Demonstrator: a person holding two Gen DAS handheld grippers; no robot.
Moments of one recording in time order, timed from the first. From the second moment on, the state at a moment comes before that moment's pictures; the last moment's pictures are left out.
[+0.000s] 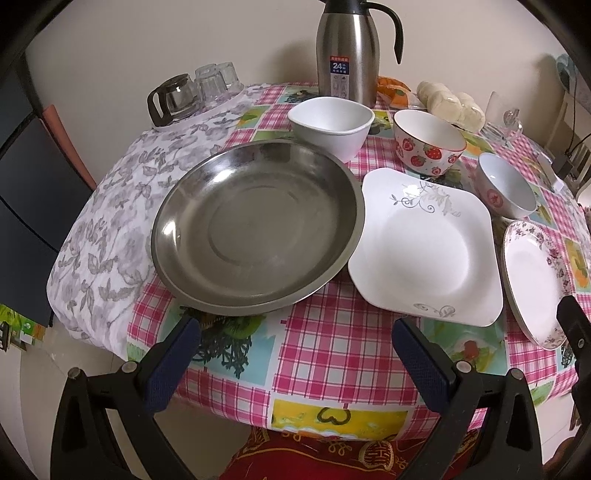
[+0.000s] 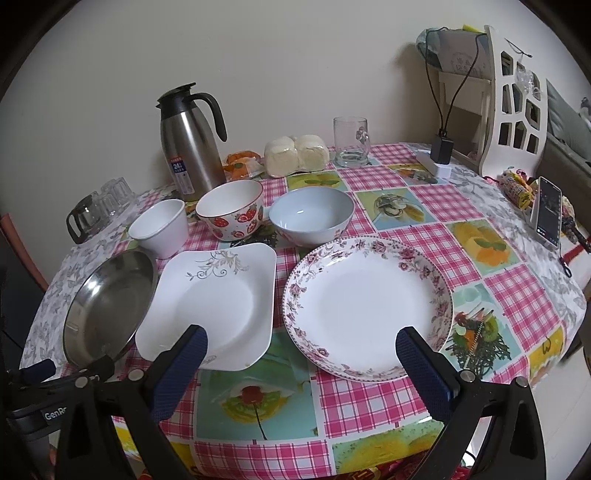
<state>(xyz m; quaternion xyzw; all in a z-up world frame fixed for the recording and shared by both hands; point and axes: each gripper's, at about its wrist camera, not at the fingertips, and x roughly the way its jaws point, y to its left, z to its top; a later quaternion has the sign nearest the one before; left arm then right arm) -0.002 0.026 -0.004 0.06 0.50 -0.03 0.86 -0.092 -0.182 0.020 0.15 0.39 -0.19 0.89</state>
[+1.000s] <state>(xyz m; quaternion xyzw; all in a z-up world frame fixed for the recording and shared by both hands) 0.001 0.032 -0.013 0.06 0.53 -0.01 0.85 -0.086 -0.179 0.009 0.14 0.42 -0.19 0.88</state>
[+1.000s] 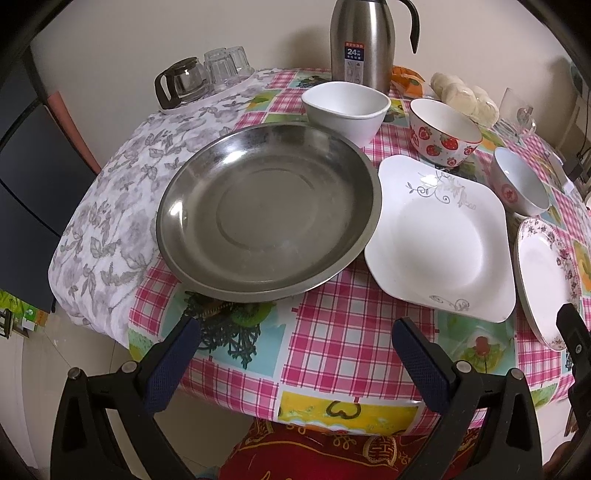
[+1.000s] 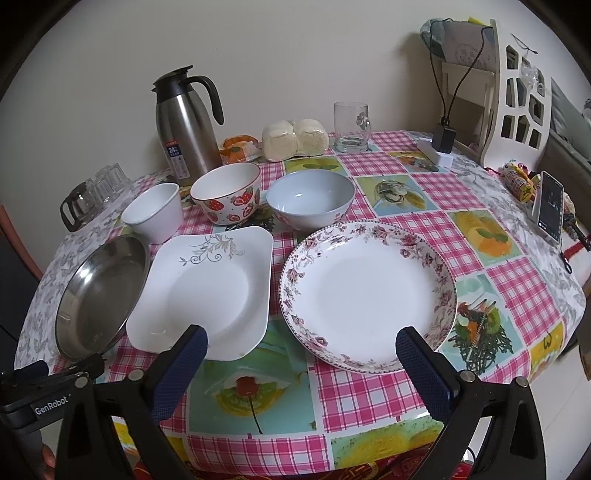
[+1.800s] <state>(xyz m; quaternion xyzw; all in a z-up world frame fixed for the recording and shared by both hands) 0.002 0.034 -0.016 0.06 0.53 -0.01 0.84 -0.085 -0.178 0.006 0.14 0.42 -0.19 0.88</state>
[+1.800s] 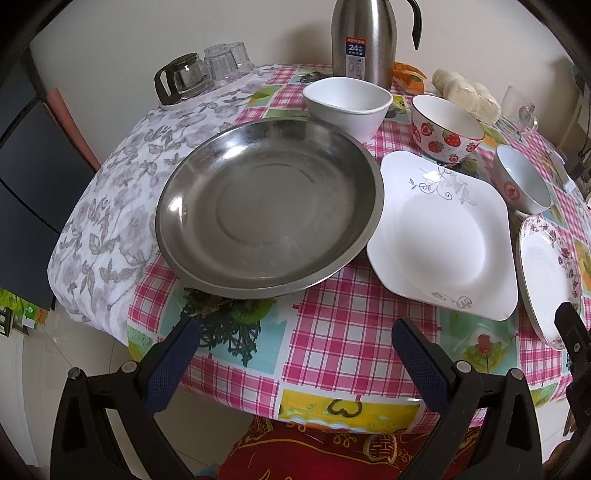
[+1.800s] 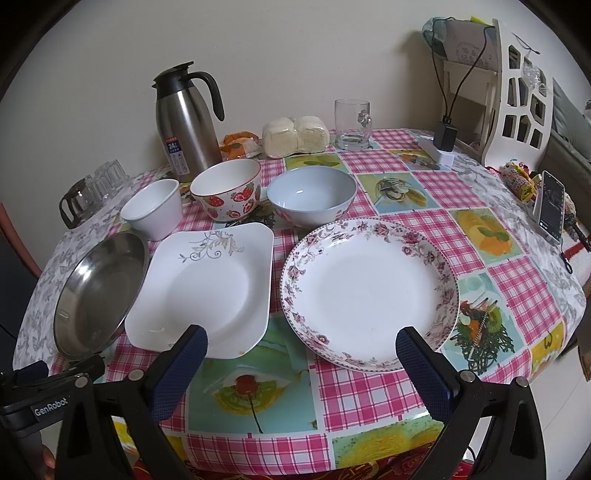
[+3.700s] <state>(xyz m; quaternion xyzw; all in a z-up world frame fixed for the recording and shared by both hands) 0.115 0.198 -0.034 -0.20 0.51 0.13 0.83 0.062 -0.089 -0.016 0.14 0.43 -0.01 0.89</state>
